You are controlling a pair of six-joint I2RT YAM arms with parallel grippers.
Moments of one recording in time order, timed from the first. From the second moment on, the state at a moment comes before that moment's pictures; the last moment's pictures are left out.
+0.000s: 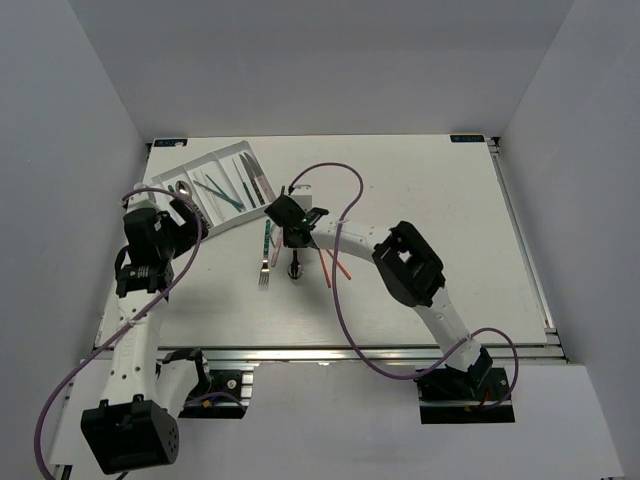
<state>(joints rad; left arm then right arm) 0.14 0.89 0.77 -0.39 -0.02 -0.43 0.94 2.33 1.85 -0.50 0.44 0.72</state>
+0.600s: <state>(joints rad) -0.23 0.93 0.63 0.05 0.33 -0.84 1.00 1.67 1.19 0.01 0.08 0.57</state>
